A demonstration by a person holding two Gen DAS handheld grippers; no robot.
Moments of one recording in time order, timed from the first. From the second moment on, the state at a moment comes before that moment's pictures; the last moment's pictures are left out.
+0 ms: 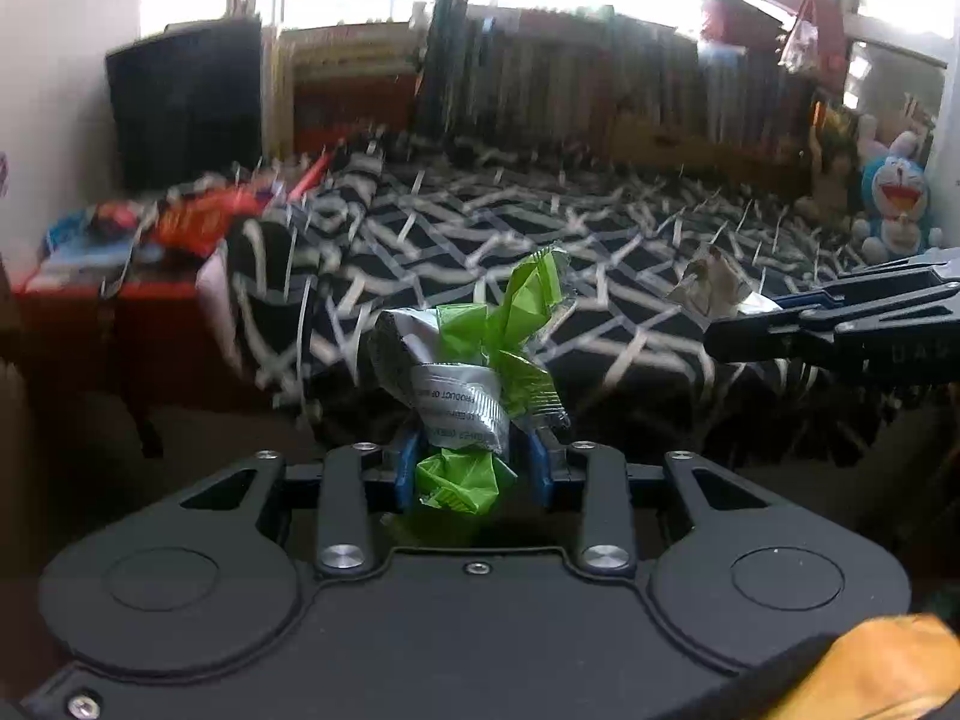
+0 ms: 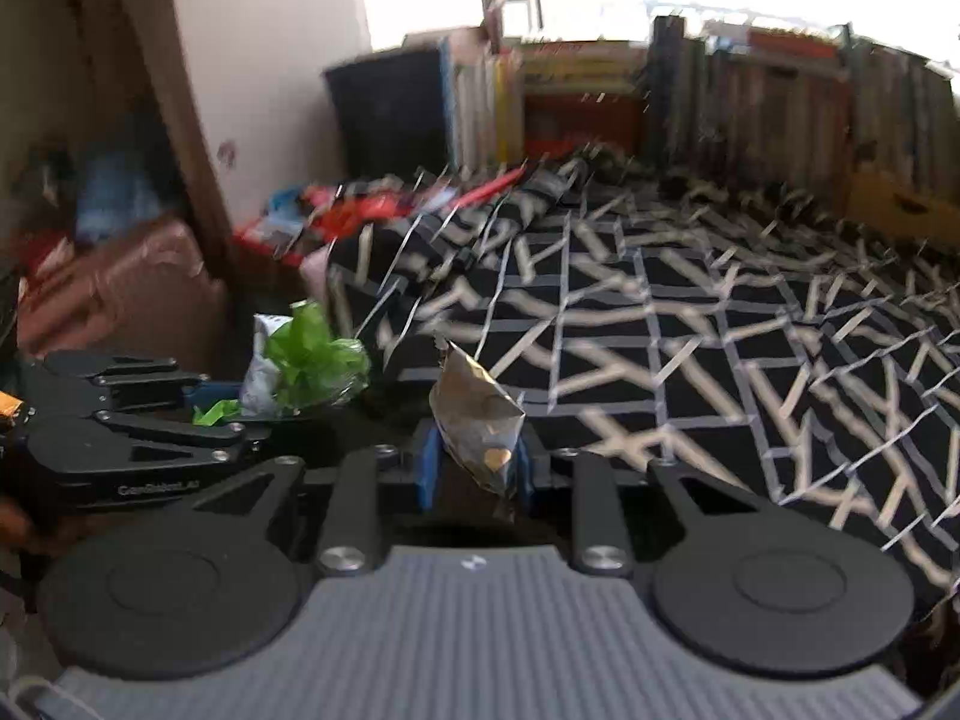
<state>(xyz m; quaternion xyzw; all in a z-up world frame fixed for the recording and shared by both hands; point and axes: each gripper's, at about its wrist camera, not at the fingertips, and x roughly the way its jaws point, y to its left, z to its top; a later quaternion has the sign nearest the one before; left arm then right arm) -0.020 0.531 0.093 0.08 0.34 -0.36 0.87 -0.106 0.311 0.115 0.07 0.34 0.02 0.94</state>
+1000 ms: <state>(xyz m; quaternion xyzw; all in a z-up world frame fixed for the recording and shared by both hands) 0.006 0.515 0.017 0.11 0.44 -0.32 0.83 -0.080 0.332 0.060 0.07 0.42 0.02 0.90</state>
